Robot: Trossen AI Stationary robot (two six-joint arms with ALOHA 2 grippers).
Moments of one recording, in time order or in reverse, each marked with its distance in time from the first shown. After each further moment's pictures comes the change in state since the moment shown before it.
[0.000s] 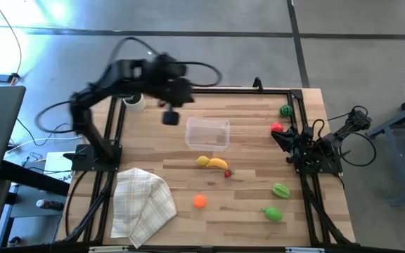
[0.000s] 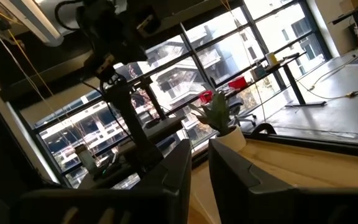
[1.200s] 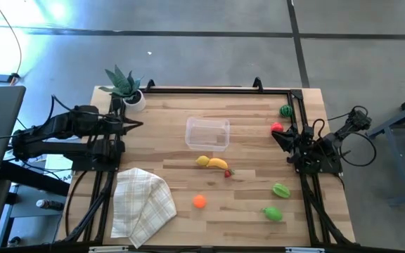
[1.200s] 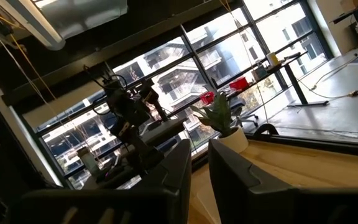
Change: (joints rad) left arm -0.076 -1.271 -1.488 0.642 -0.117 -0.083; right arm 0.000 0.000 0.000 0.012 -0.001 0.005
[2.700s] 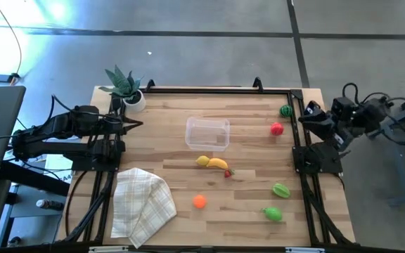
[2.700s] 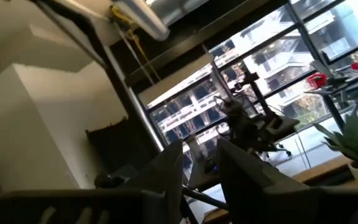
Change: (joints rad) left arm 0.000 0.001 0.000 -0.006 -0.014 0.000; right arm 0.000 0.346 0.875 -0.587 -0.447 0.157
